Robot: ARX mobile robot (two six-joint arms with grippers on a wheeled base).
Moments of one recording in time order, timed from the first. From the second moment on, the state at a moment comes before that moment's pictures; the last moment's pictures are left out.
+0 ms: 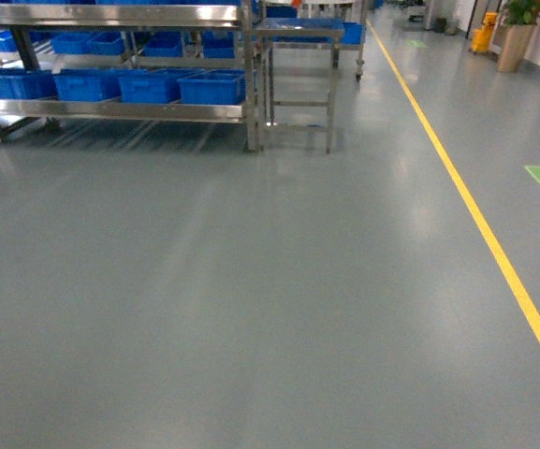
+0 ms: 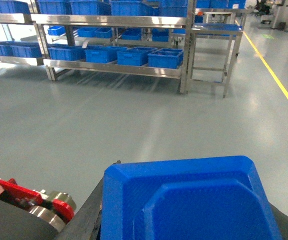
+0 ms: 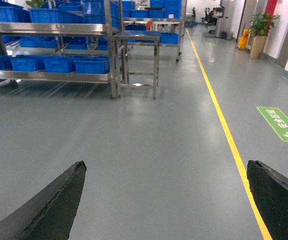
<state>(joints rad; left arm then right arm) -0.19 0.36 0.20 0.11 -0.37 -0.03 0.00 0.00 0.01 0.00 0.00 0.00</state>
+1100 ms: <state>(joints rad) -0.19 0.36 0.20 0.10 -0.37 -0.03 0.00 0.00 0.01 0.00 0.00 0.00</state>
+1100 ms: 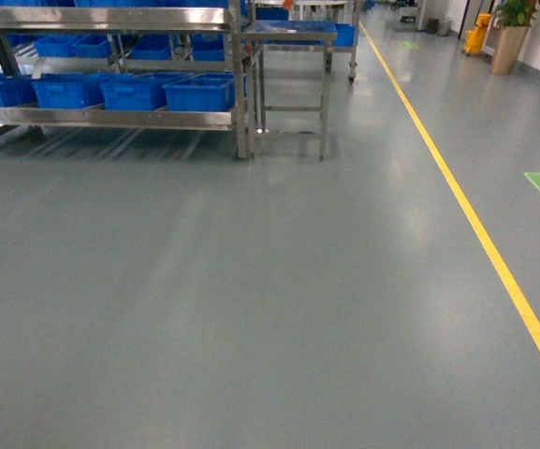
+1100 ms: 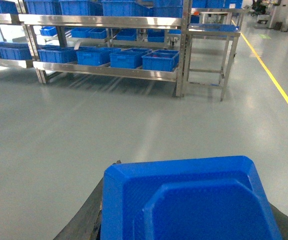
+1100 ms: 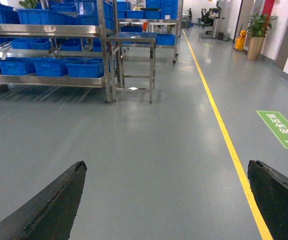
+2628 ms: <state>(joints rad) -0.19 0.36 0.20 0.11 -0.37 -0.03 0.00 0.00 0.01 -0.01 0.00 0.00</state>
